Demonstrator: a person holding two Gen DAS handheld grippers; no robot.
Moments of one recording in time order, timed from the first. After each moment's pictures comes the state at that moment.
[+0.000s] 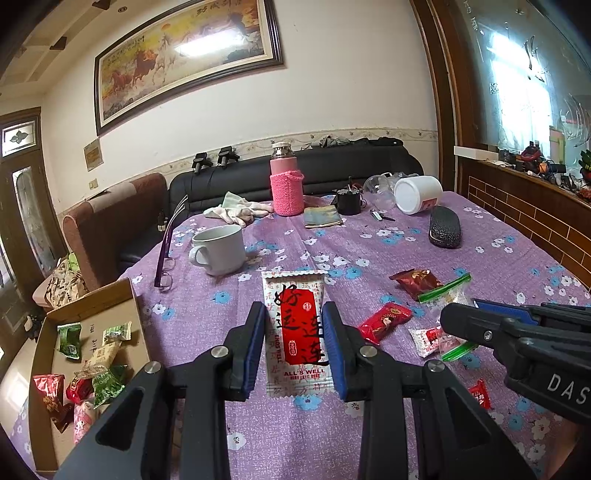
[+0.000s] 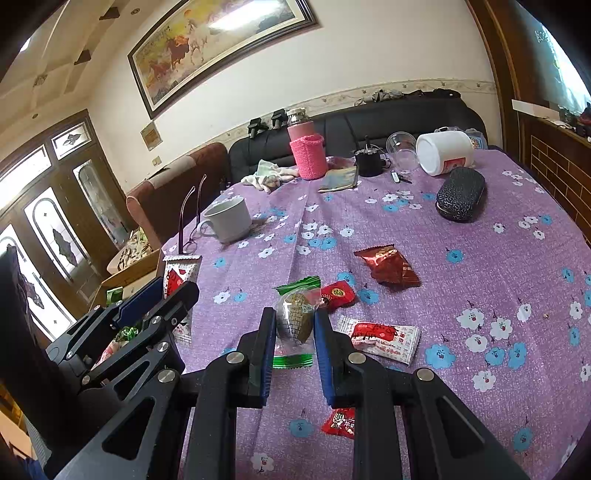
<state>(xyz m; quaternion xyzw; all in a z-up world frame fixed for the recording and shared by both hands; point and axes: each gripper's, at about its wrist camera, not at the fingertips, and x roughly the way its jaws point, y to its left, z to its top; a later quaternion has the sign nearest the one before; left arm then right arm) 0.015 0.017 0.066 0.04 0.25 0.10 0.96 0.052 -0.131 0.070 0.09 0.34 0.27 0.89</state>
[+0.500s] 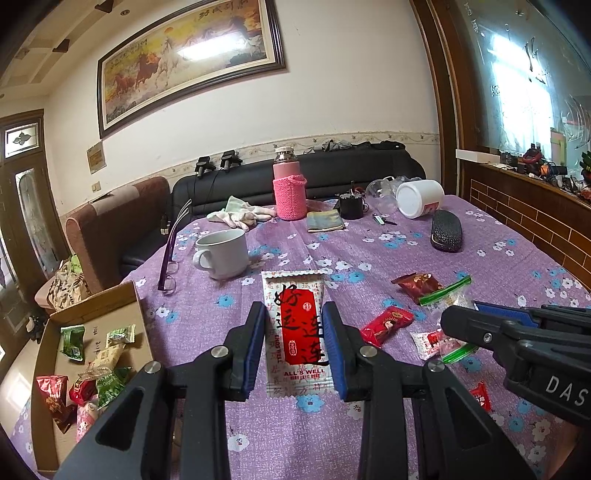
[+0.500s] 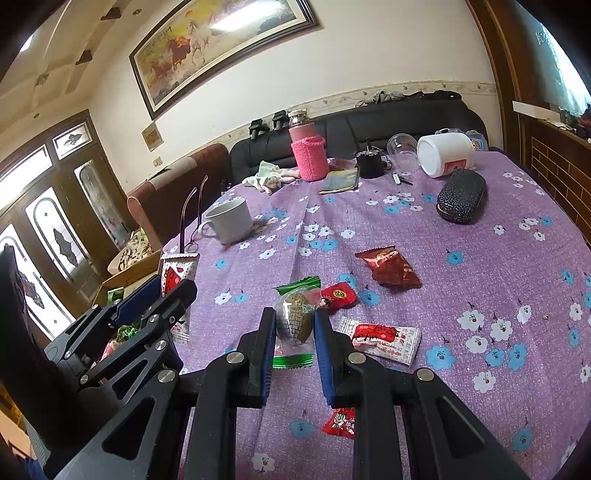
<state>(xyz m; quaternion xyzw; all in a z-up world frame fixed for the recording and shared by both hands) 0.013 0.016 0.067 0.05 0.24 0.11 0.96 0.050 -0.132 0.072 0.09 0.34 0.28 0.89</state>
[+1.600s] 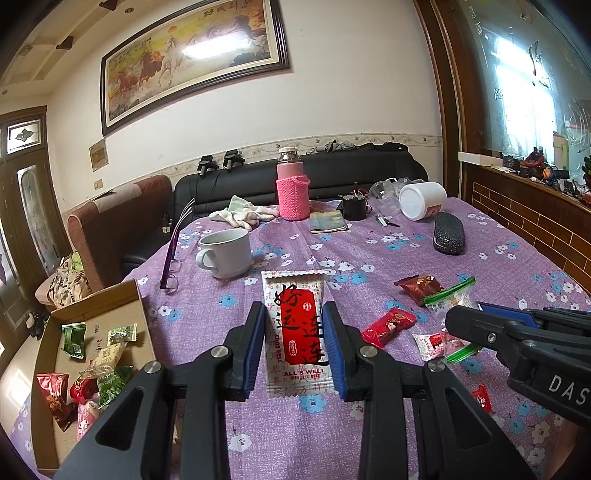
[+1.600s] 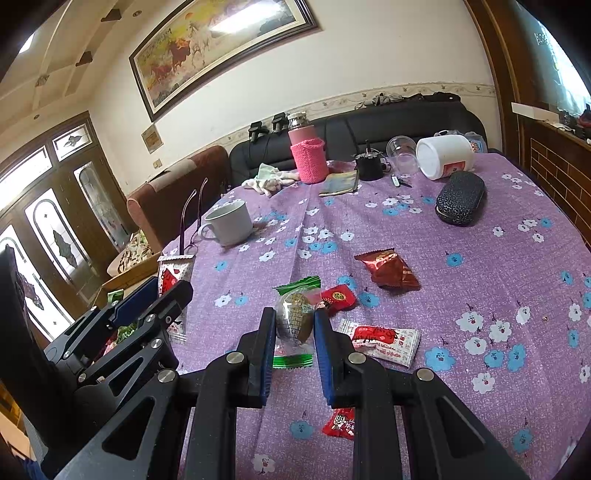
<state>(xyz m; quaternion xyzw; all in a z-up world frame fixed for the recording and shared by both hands) 0.012 0.018 0.068 0.04 0.24 0.11 0.96 0.050 -0.133 0.072 0.09 0.34 0.27 0.90</state>
